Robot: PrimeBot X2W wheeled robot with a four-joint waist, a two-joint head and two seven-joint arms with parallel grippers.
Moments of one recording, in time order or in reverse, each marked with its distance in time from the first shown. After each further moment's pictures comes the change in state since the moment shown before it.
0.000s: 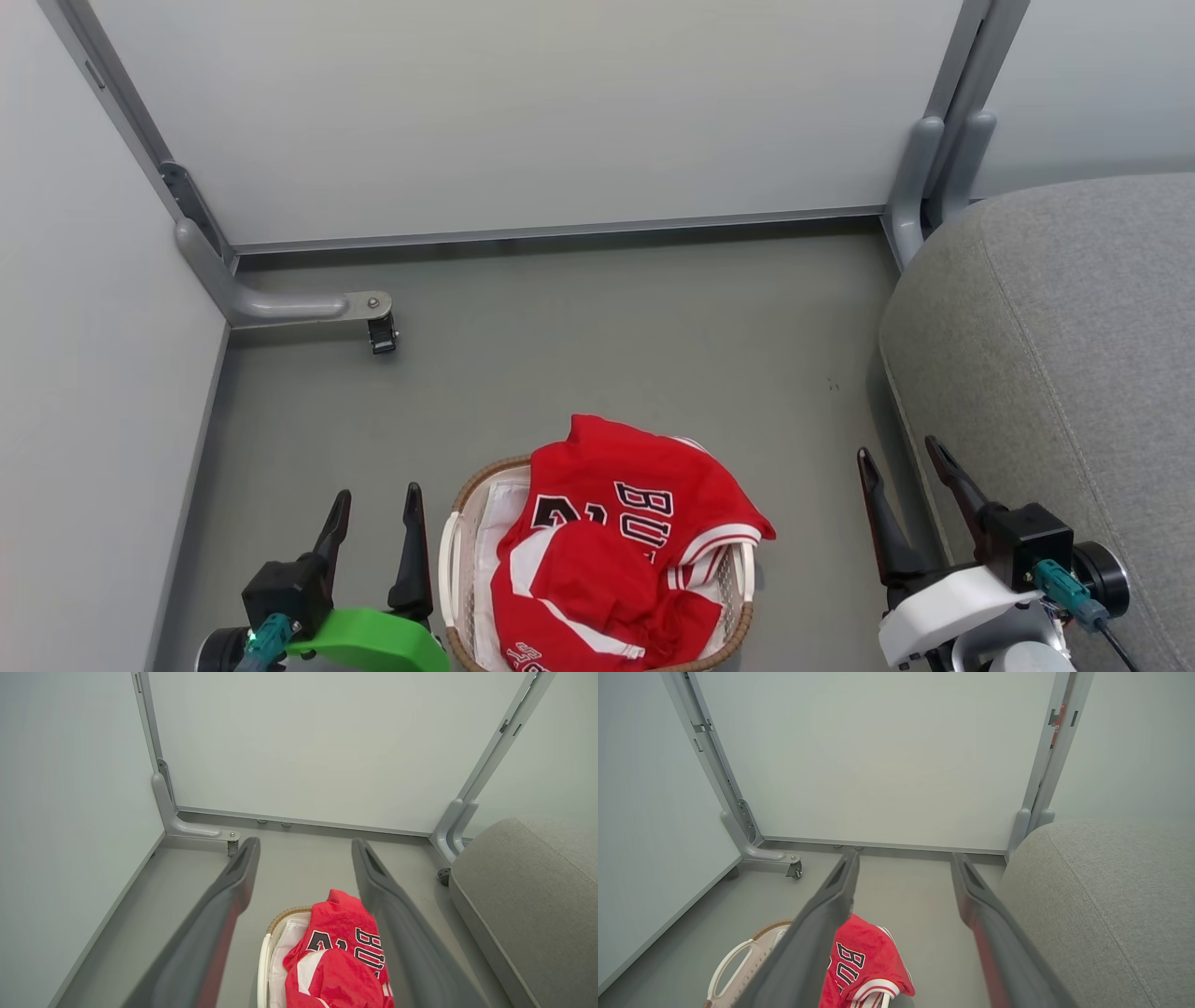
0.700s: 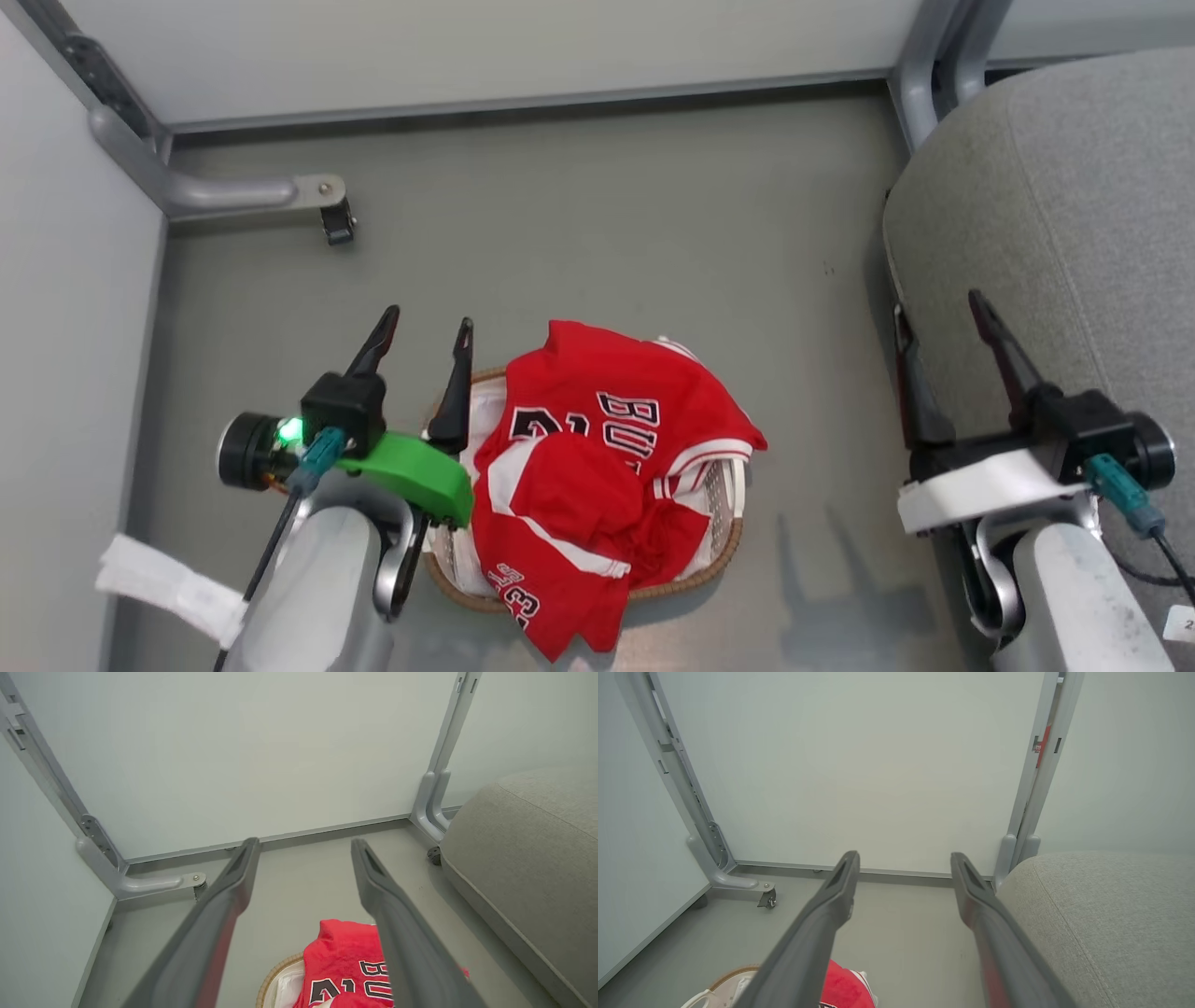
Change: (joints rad) left arm -0.351 0.021 -0.094 0.143 0.123 -0.060 0.008; right arm -0.155 0.000 -0.055 -0.105 -0.025 0.000 0.000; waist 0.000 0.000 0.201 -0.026
